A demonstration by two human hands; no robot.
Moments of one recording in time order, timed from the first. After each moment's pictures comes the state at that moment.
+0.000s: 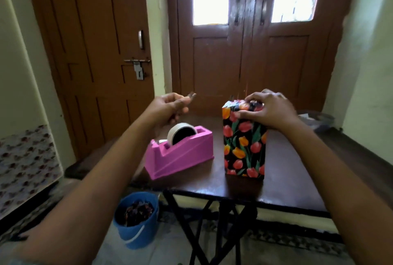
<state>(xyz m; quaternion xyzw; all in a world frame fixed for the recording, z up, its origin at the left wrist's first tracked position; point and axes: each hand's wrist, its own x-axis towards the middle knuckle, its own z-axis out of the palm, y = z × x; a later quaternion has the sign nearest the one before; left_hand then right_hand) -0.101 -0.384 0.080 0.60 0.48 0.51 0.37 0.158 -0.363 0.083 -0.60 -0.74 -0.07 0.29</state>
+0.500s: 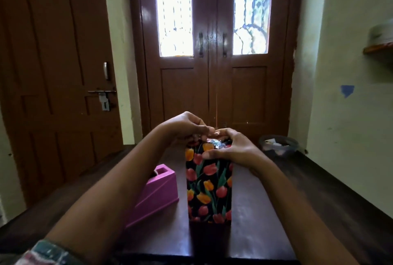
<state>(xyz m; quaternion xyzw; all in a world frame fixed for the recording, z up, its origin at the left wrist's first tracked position) 0.018 -0.307 0.132 0.77 0.48 0.27 0.31 0.189 -0.348 0.076 -0.51 -0.71 0.27 0.41</state>
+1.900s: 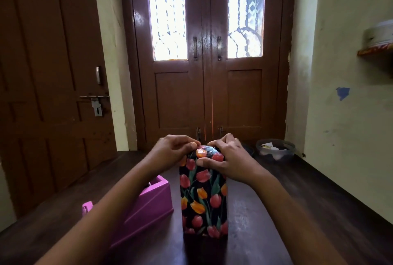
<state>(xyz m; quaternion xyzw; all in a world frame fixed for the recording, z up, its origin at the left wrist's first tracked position) -0.003 -0.317 0.086 0.82 0.41 0.35 0.23 0.185 -0.343 0.072 -0.55 -0.78 0.07 0.30</state>
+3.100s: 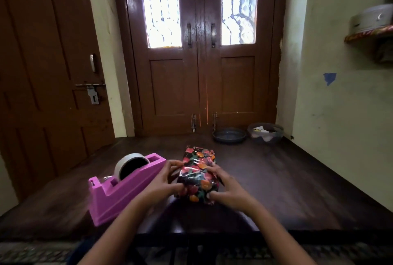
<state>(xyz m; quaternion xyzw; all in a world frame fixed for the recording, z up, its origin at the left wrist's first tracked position) -0.013 -0.364 -0.015 0.65 0.41 0.37 0.53 0.194 -0.377 -0.039 -0.50 -0.74 0.28 0.36</state>
